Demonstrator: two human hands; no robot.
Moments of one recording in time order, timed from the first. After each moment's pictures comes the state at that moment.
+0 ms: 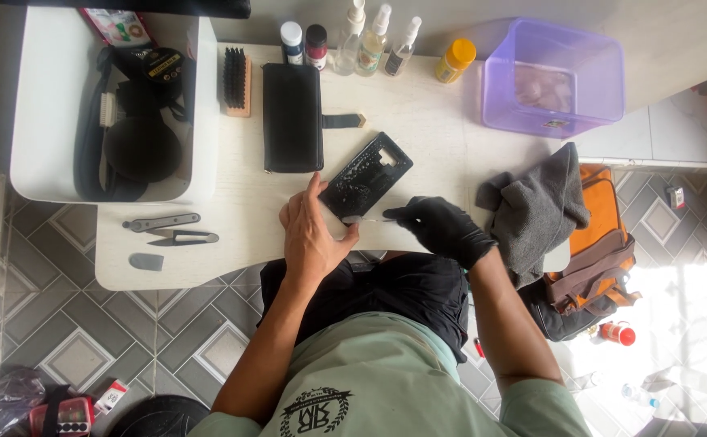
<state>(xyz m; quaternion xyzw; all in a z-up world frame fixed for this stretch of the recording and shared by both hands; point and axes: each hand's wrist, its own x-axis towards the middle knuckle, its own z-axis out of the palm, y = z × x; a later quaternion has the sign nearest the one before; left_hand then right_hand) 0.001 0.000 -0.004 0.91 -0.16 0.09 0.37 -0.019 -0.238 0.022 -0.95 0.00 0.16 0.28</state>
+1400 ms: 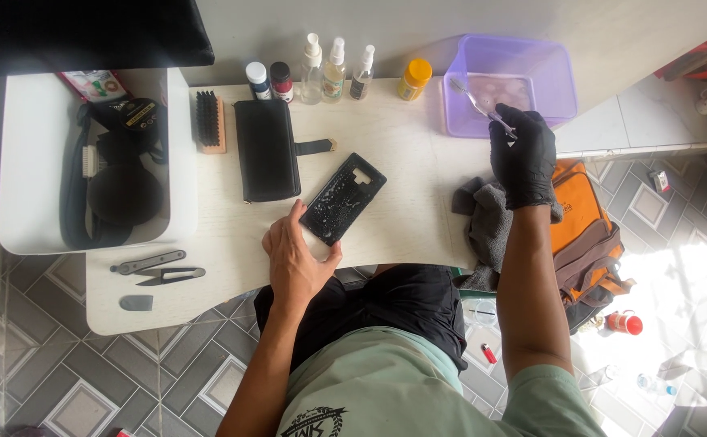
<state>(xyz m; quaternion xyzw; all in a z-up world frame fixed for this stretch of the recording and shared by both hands) 0.000 -0.001 0.001 0.91 -0.18 0.13 0.34 0.022 -0.407 0.044 -0.91 0.13 -0.31 0.22</state>
